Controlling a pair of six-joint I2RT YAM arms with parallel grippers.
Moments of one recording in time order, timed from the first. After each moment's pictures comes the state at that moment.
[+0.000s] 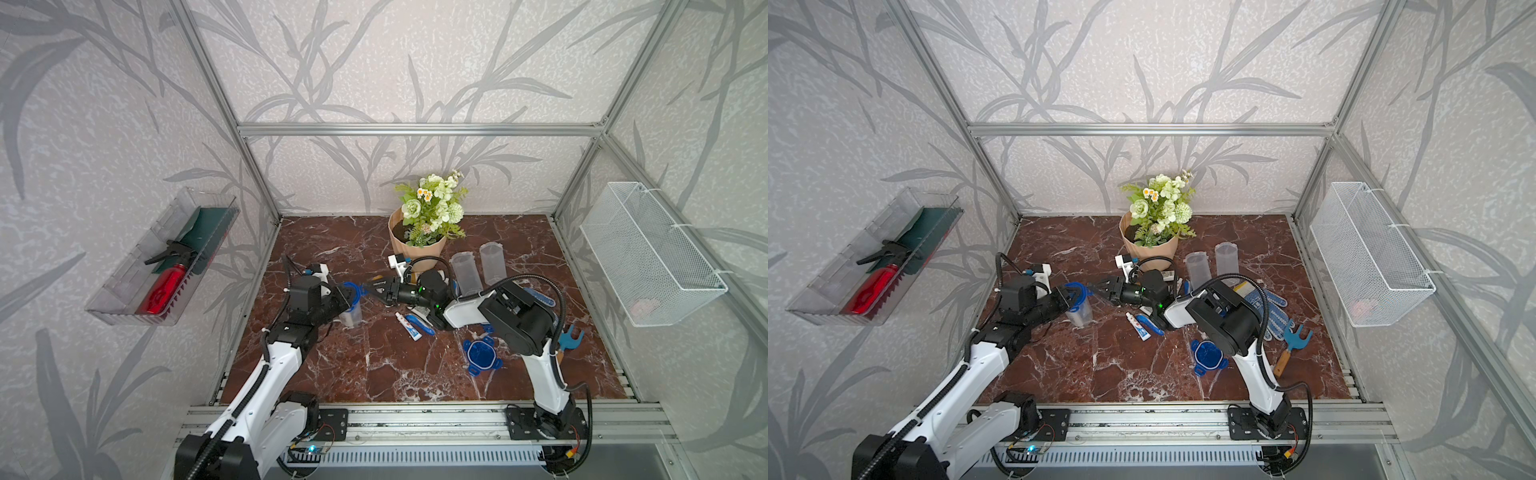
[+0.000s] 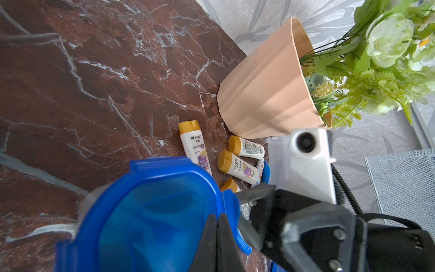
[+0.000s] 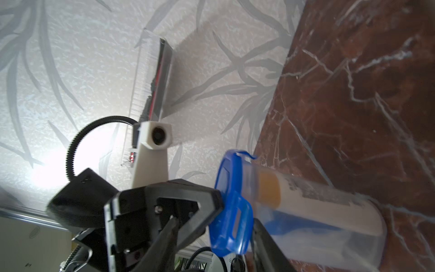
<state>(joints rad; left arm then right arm) -0.14 0.95 0.54 -0.18 0.31 -0.74 0.80 2.14 1.10 1.15 -0.61 1.33</state>
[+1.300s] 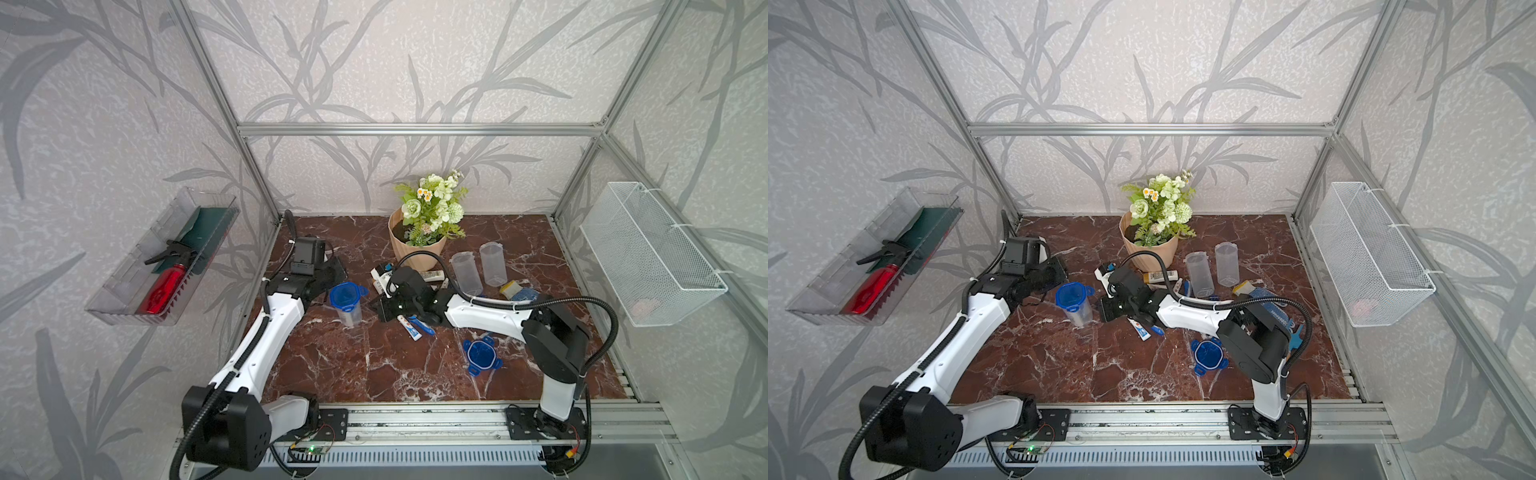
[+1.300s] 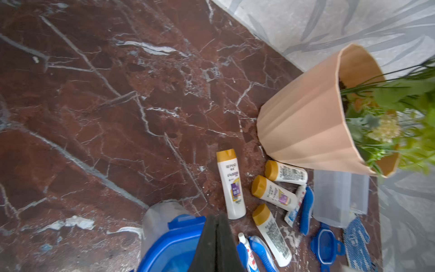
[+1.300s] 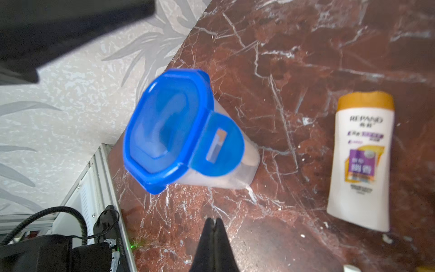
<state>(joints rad) -0.13 1.22 1.02 -0.59 0.08 -0.60 0.96 1.88 1.28 0.00 -0.23 0.51</state>
